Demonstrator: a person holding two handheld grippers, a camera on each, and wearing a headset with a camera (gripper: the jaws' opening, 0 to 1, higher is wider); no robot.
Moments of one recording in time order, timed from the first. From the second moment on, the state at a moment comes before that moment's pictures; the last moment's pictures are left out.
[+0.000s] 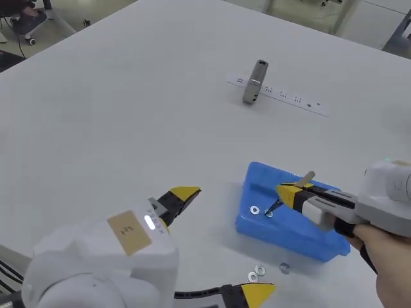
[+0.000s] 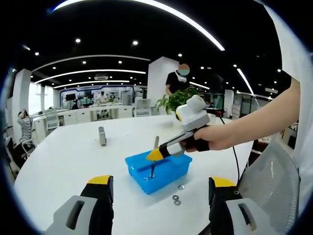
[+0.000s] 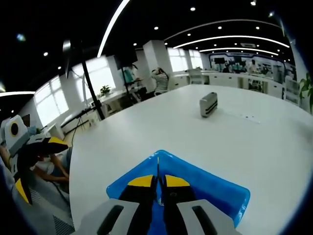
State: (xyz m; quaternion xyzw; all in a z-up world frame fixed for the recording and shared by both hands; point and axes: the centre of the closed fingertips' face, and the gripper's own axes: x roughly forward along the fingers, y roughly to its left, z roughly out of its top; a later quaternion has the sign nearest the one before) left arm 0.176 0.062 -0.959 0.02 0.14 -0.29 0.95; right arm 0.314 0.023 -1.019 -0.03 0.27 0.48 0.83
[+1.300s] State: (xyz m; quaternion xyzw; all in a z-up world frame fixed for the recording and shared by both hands) left arm 0.174 0.058 -0.960 0.02 0.15 -0.30 0.94; right arm 0.241 -0.022 -0.989 0.05 0.26 0.47 0.84
